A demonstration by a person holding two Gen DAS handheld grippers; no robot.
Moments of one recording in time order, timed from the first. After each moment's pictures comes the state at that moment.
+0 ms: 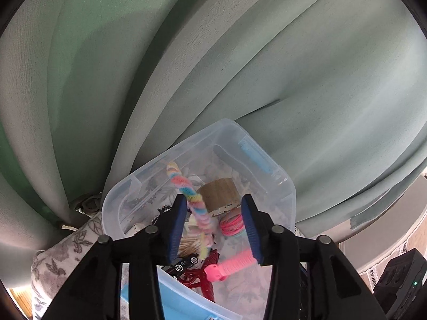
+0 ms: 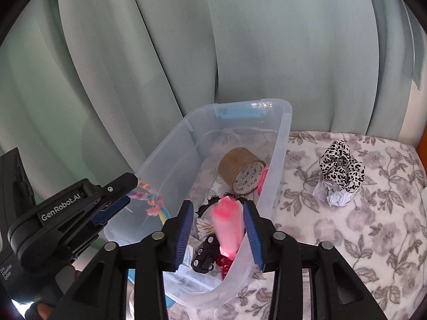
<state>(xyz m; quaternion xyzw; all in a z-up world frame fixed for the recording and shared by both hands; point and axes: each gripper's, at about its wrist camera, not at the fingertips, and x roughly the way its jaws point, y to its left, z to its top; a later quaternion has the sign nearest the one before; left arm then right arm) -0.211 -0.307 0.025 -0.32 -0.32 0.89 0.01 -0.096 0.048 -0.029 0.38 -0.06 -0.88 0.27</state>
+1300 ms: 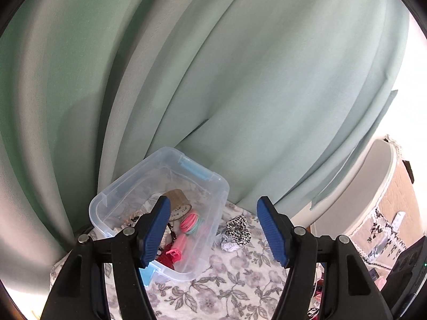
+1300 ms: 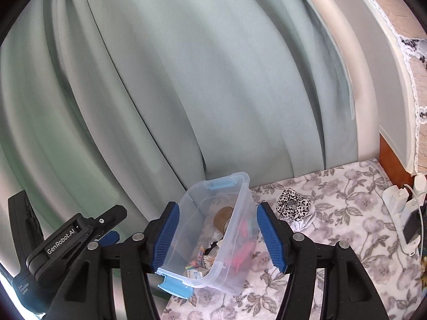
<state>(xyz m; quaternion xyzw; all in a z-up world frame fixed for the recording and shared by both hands) -0.120 -0.227 0.140 -0.25 -0.22 0.94 0.06 -0.018 0.176 0.072 0.25 -0.19 -0.92 0.24</state>
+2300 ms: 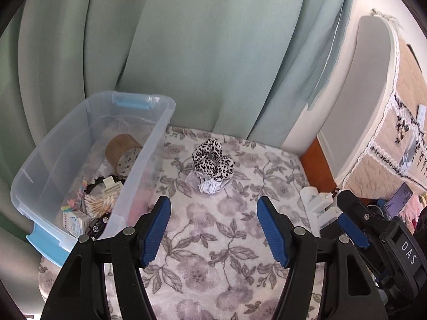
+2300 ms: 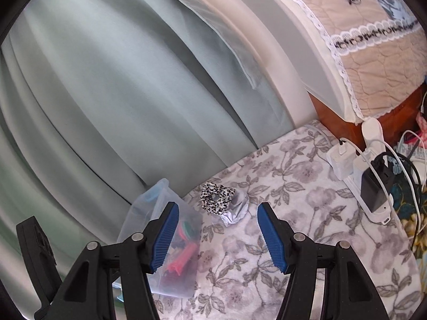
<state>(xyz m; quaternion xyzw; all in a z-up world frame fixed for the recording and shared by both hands) -0.171 -0.082 0.043 -0.39 -0.05 0.91 0.13 -0.055 0.299 -0.028 0.29 -0.31 -0.90 0.11</state>
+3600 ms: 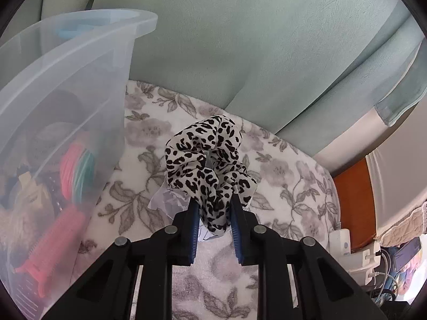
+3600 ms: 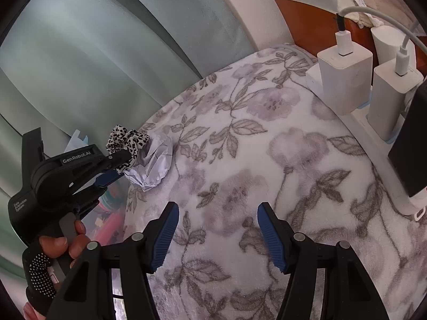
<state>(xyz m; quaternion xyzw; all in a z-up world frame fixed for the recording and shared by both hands) -0.324 -0.047 -0.067 -0.46 -0.14 0.87 0.12 -0.143 0.302 -0.164 0.44 -0.27 -0.85 0.09</state>
